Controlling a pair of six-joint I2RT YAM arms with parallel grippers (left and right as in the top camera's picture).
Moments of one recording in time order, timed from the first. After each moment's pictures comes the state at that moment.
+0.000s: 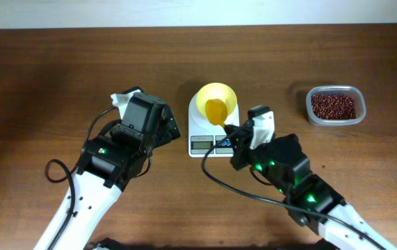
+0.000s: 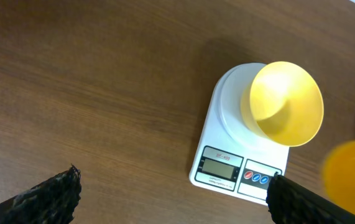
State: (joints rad) left arm -0.43 1.21 1.17 -0.91 -0.24 -0.72; right arm 0.63 1.03 0.61 0.09 -0.03 0.39
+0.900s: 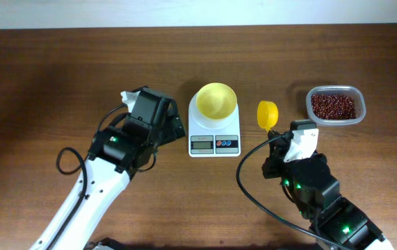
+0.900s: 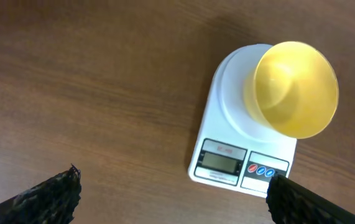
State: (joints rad) left arm -0.43 1.29 1.17 -0.88 -0.20 -0.69; right arm 0.63 0.73 0.62 -0.29 0.33 0.38
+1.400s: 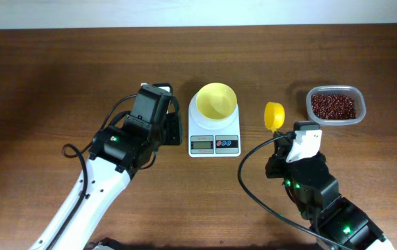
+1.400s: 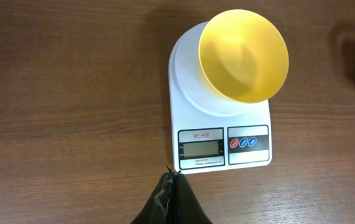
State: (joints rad) left arm -0.43 1.30 1.17 -0.81 -0.05 -0.40; right arm 0.63 0.73 0.63 -0.34 0.40 0.38
